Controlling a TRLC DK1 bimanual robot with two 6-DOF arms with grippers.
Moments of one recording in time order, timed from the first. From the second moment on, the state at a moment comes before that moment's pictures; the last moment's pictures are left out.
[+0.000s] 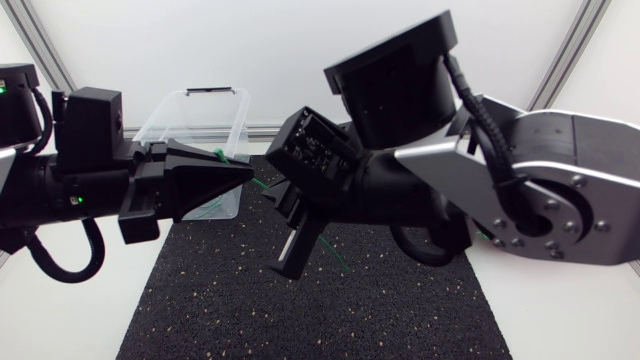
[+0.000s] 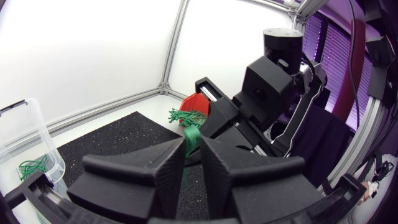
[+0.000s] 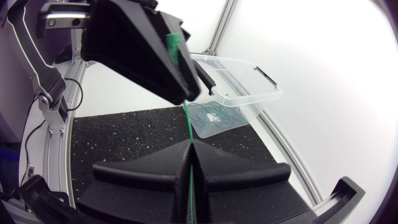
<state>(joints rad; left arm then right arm) -0.31 1.01 0.71 -0.02 0.88 -0.01 0.95 1.39 1.03 -0.19 -0.01 -0.32</state>
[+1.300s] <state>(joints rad) -0.31 1.02 0.66 0.15 0.88 -0.05 0.84 1.35 1.03 -0.22 -0.33 -0.23</state>
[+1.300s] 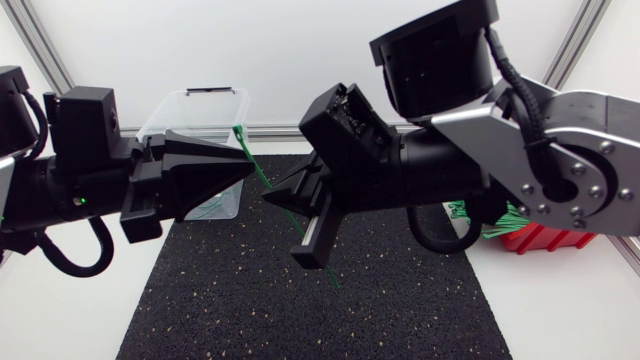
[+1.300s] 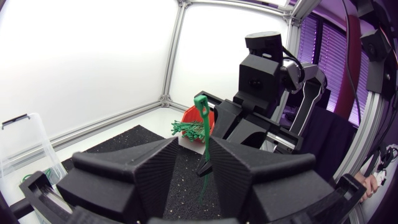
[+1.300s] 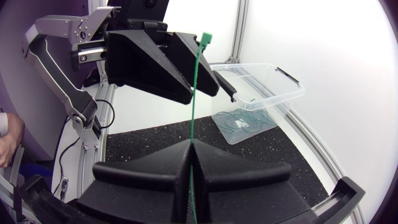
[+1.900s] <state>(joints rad) -0.32 1.02 0.66 0.15 0.88 -0.07 0.83 1.35 1.03 -0.22 -0.35 -0.22</state>
